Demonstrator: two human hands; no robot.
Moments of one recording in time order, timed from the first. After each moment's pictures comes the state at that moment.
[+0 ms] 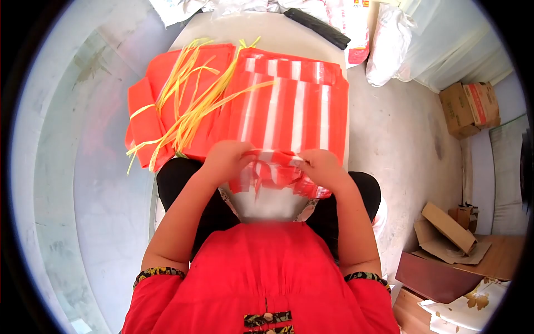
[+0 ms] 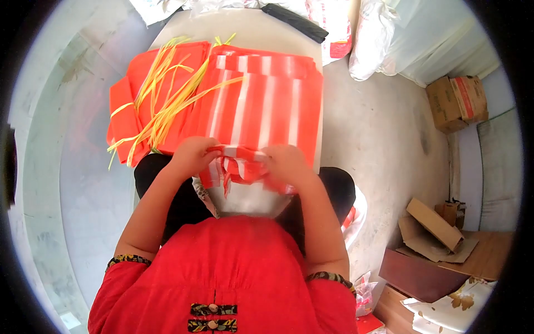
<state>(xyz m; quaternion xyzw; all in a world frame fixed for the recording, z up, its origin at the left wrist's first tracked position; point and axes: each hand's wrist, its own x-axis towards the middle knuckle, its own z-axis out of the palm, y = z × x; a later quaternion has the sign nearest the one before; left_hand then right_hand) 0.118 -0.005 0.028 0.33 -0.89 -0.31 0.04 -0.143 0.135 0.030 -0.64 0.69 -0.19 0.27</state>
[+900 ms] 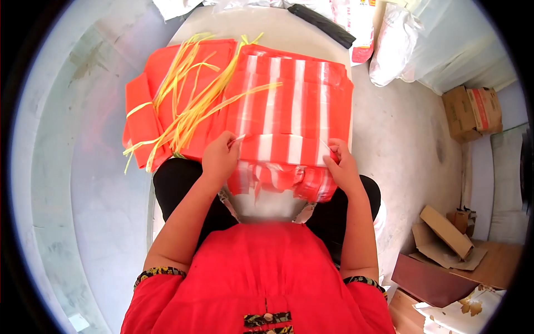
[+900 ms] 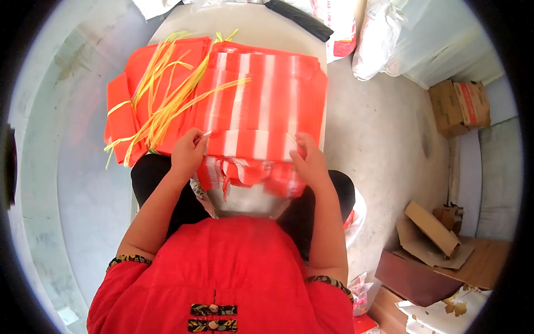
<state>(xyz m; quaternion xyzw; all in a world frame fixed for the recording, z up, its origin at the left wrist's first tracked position) 0.118 -0.007 -0.018 0.51 -0.74 -0.35 0.26 -0.197 0.156 -0.023 -0.47 0.74 -0.39 0.27</state>
